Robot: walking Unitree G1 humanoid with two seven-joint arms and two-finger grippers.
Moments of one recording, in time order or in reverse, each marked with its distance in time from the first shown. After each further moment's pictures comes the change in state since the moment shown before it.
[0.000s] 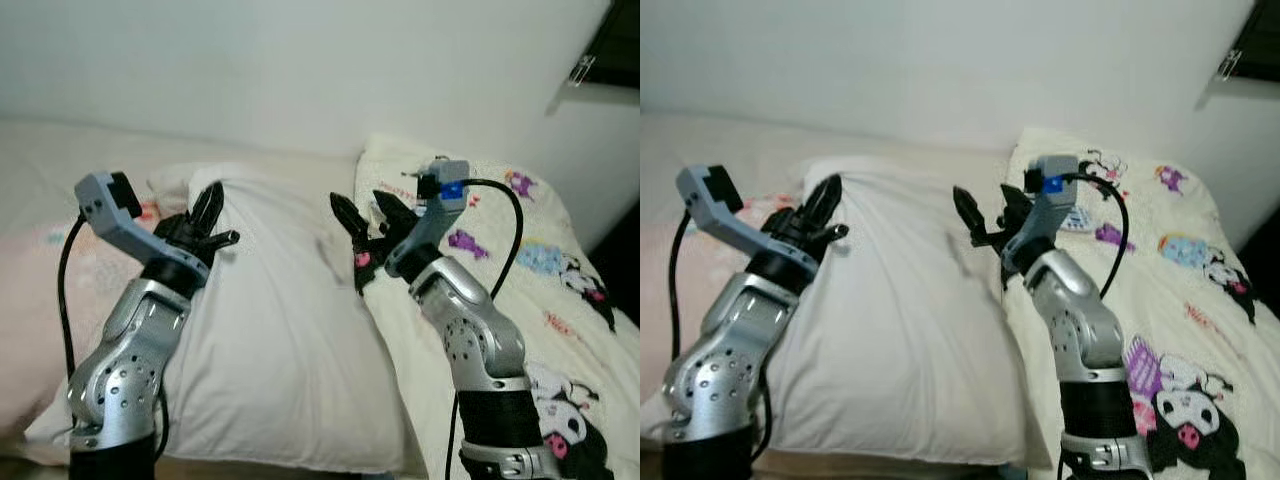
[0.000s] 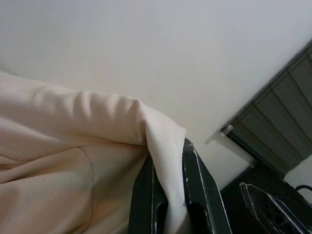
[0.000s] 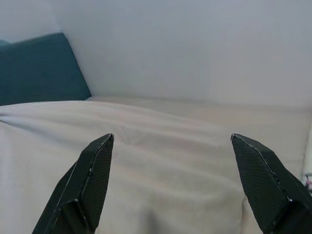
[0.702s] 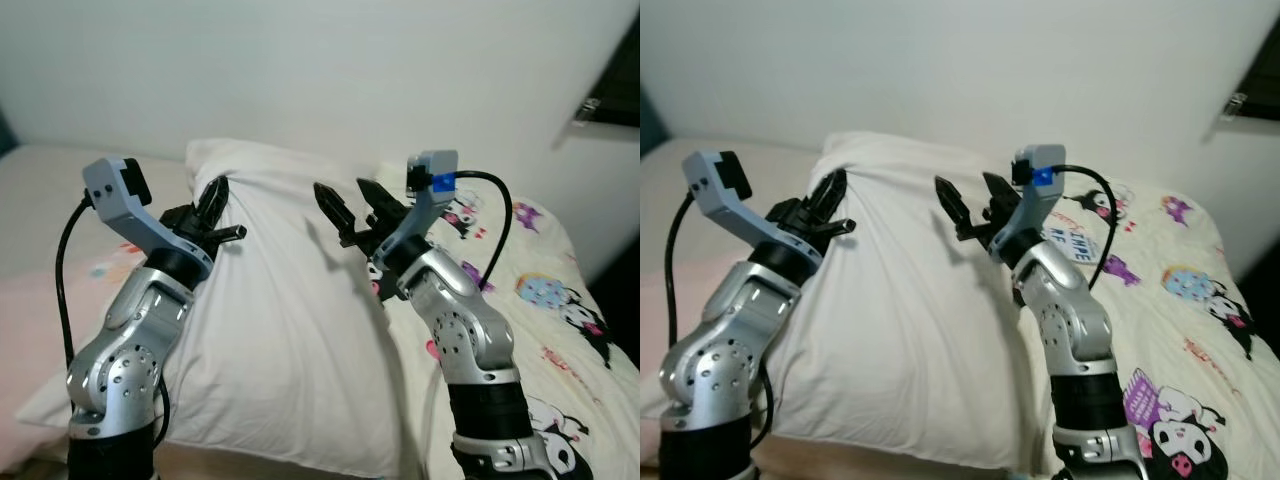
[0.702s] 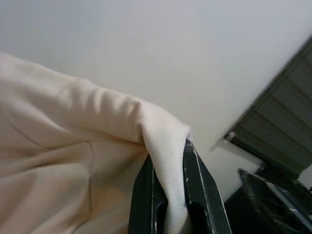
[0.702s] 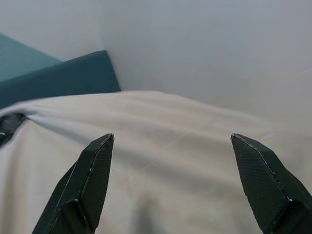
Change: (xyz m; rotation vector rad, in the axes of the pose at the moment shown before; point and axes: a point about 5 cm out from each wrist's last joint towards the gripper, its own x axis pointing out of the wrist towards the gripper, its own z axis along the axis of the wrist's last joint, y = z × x) left arm 0.007 -0.012 -0.007 0.057 0.054 -0.033; right arm 0.002 0.003 -0.001 0.010 -0.009 0.033
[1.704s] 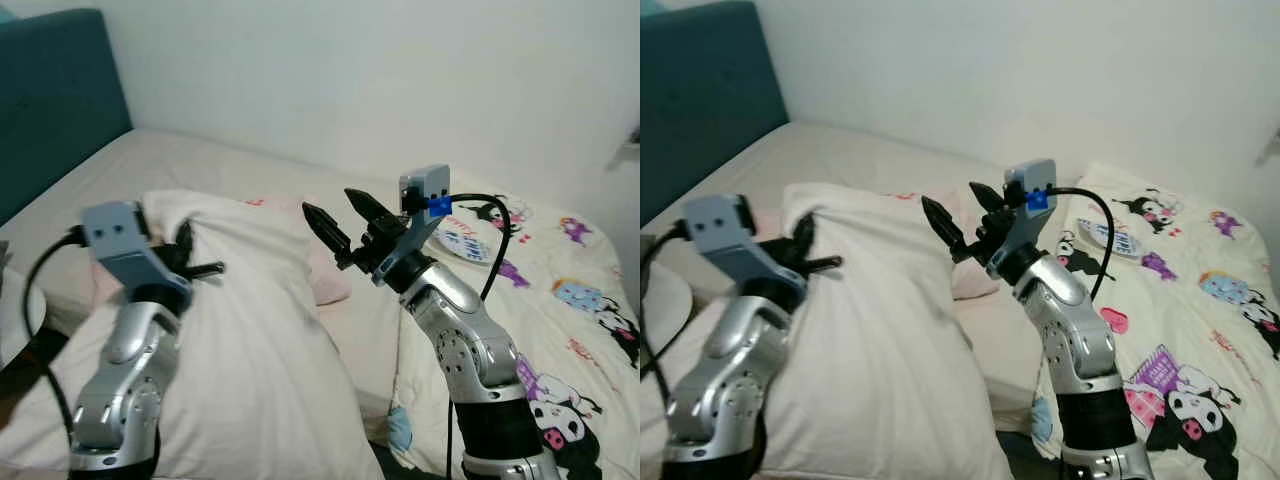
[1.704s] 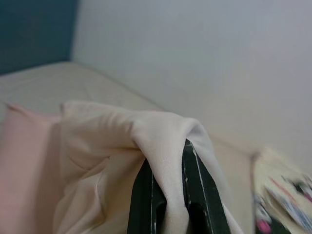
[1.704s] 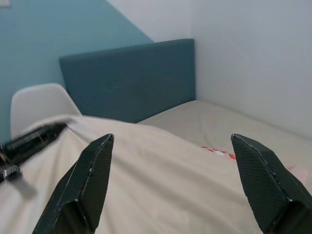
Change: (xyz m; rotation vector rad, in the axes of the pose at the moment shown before) left arm -0.023 0.046 0.004 0.360 -0.058 0.386; right arm -0.006 0.021 -0.003 -0.089 -0.012 0.194
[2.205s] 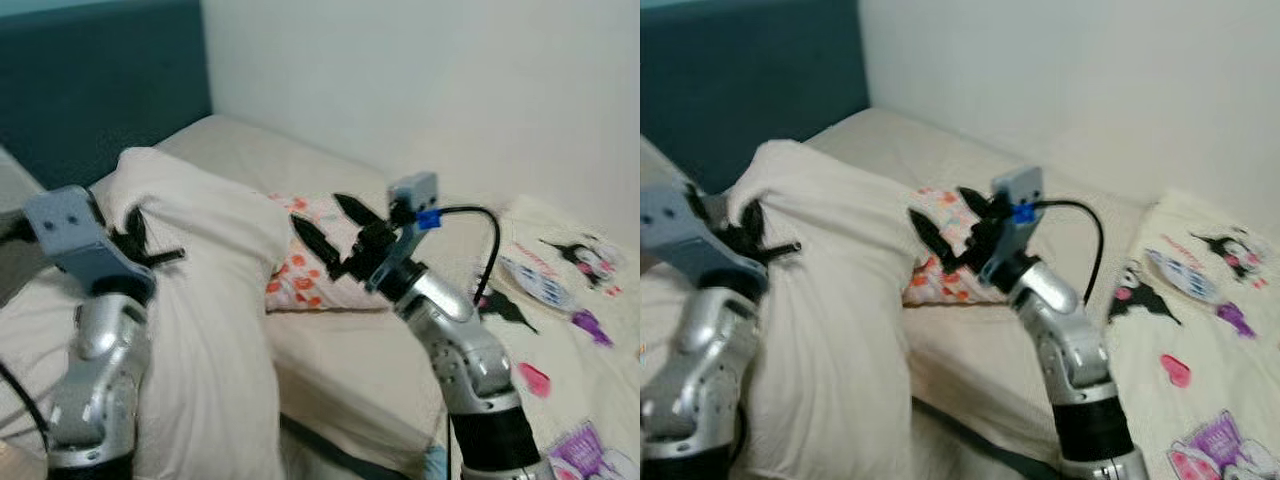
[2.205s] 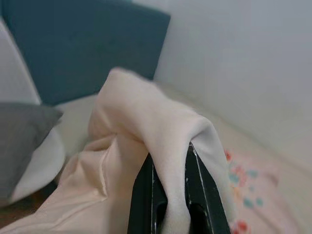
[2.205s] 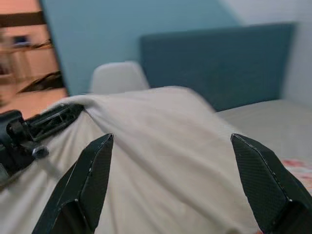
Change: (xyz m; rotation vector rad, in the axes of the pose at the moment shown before) left arm -0.010 -0.001 -0.013 0.079 0.021 0.005; right arm -0.005 0.013 -0.015 -0.030 0.034 0.061
